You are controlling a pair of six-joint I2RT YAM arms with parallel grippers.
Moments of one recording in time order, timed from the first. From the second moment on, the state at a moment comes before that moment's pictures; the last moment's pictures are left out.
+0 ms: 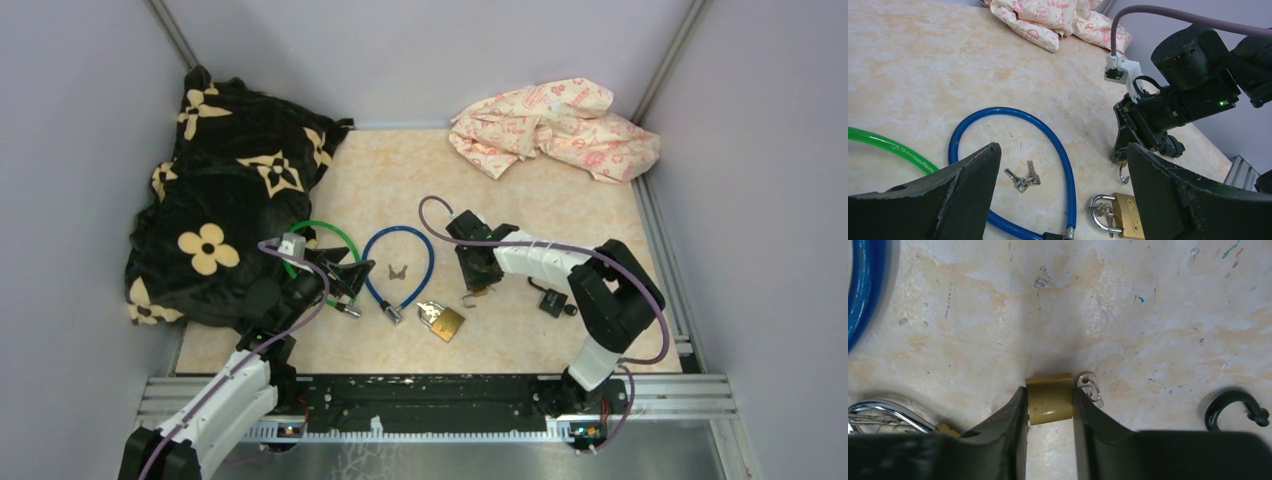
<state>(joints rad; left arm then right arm) -0.35 0.64 0.10 0.65 0.31 -0.49 0.71 1.66 0.99 -0.57 0.18 0.39</state>
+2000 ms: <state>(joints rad) -0.91 1.66 0.63 0.67 0.41 -0.13 0.60 1.22 0.75 -0.34 -0.10 0.34</state>
